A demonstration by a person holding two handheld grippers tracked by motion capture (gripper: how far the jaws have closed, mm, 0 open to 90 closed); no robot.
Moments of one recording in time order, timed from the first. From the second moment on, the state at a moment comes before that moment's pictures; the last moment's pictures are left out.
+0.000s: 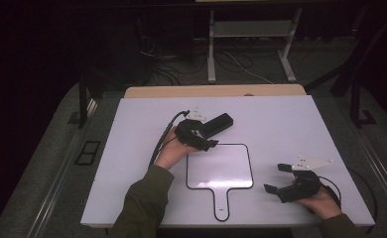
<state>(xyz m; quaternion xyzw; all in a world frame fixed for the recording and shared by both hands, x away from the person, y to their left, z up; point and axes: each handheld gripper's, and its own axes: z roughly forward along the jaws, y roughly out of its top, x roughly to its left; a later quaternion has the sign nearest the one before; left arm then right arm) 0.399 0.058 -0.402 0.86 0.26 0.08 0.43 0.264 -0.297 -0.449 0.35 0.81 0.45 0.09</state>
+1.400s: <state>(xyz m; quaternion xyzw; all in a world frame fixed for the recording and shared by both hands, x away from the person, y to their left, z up) 0.279 0.167 -0.437 0.82 0.30 0.11 0.48 0.263 -0.295 -0.448 0.36 0.81 0.45 0.10</state>
